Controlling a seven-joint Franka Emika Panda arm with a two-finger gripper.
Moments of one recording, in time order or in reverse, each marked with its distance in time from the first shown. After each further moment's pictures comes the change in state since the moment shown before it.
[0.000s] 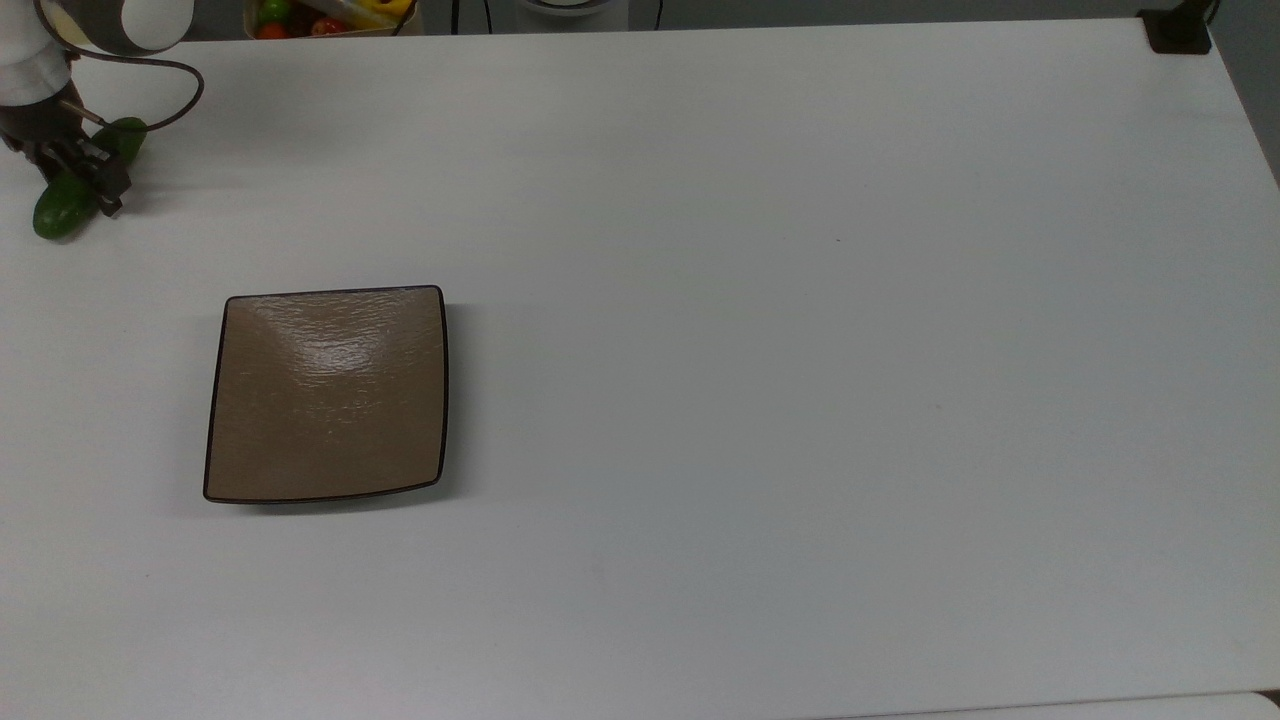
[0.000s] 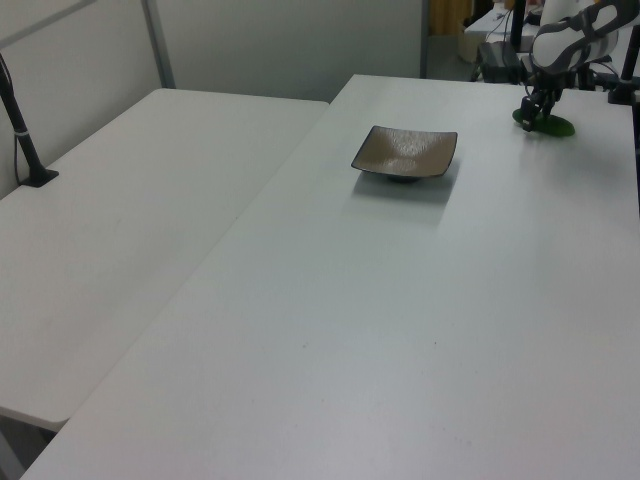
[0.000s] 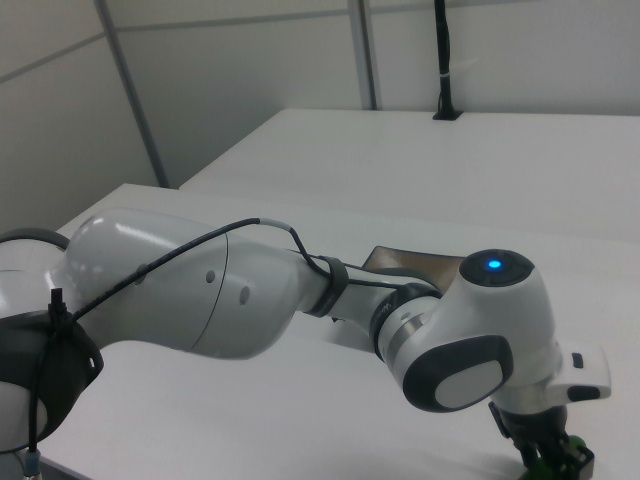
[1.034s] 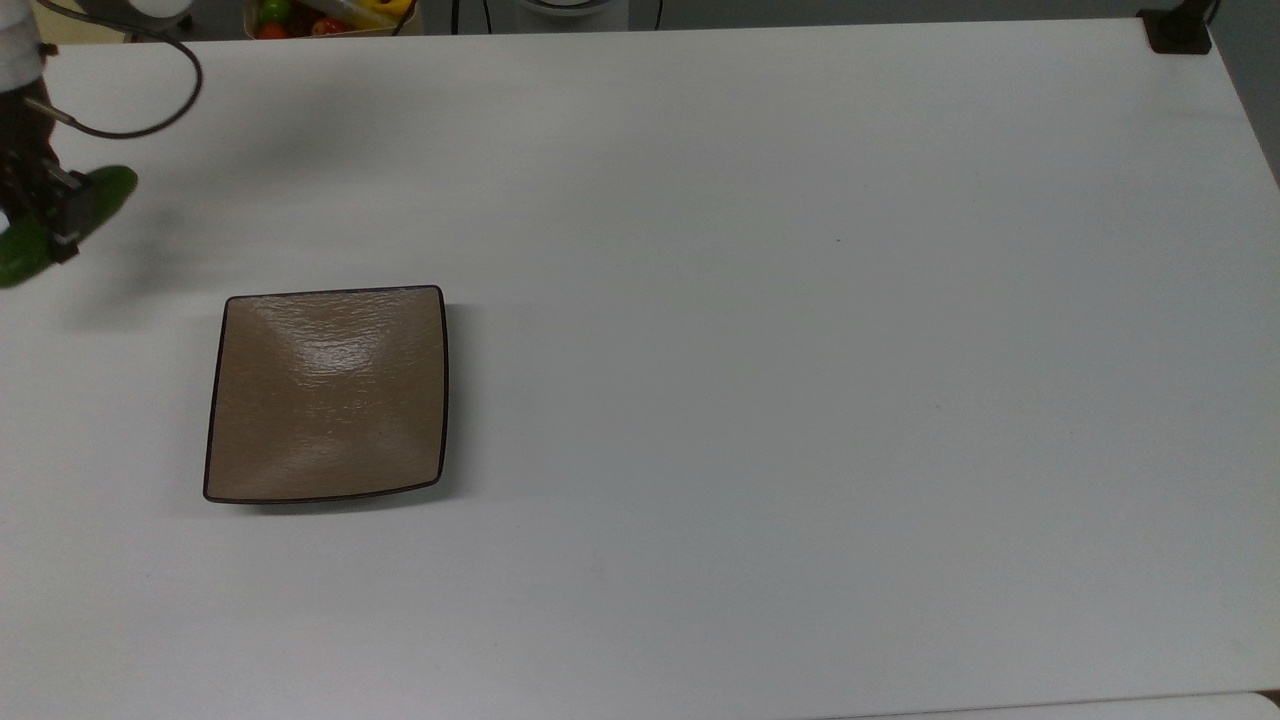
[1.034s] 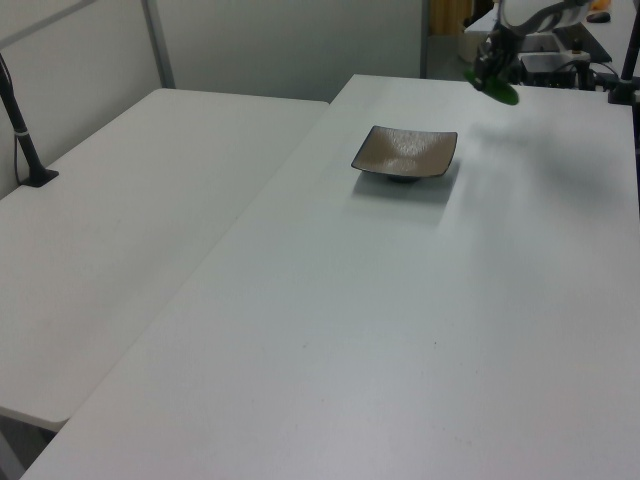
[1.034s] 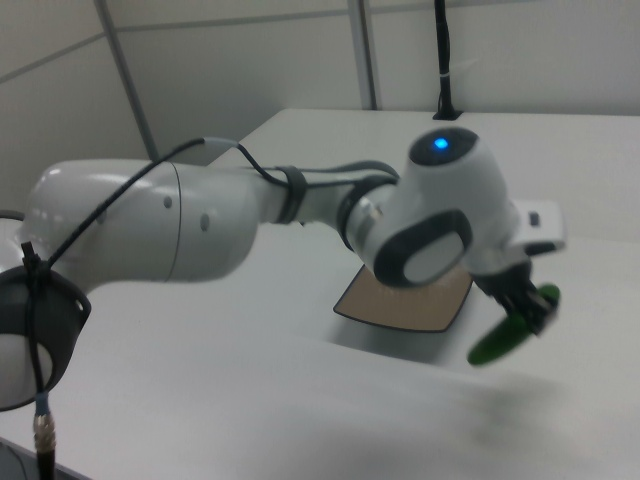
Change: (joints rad) arm 0.150 -0.046 0.013 0.160 0.143 0.000 0.089
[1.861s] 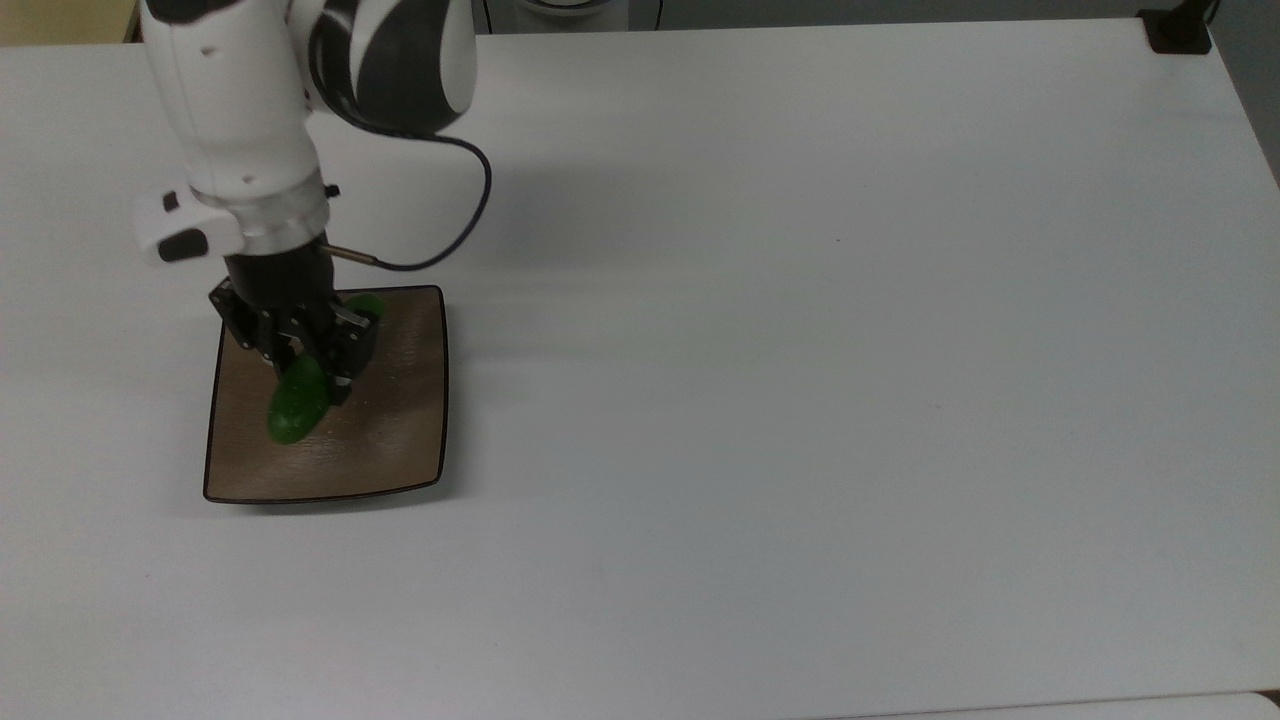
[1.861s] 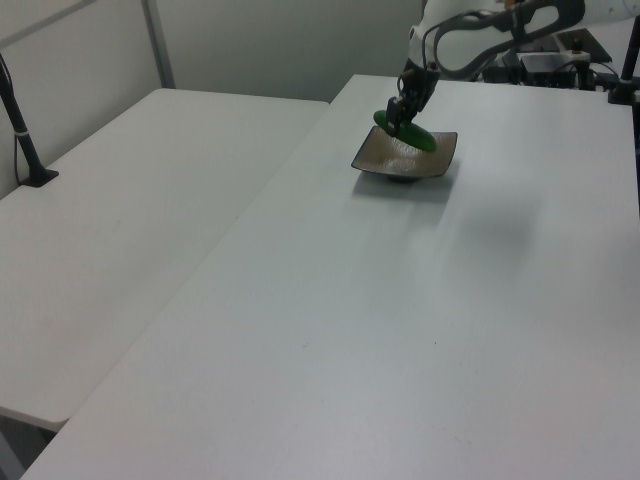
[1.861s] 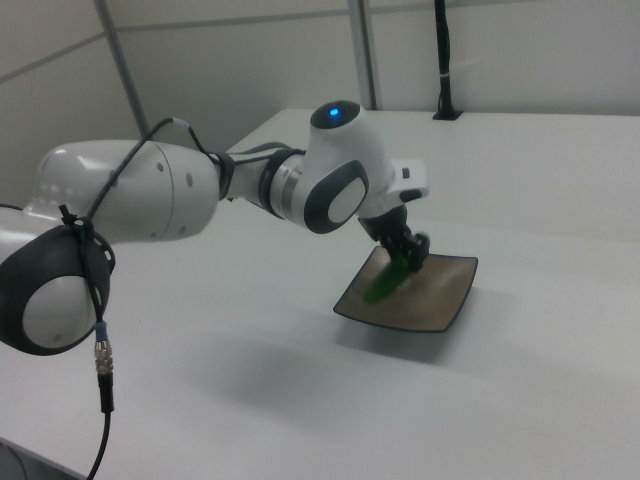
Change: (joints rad) arm 0.329 0.084 0.038 0.069 -0.040 0.000 0.242
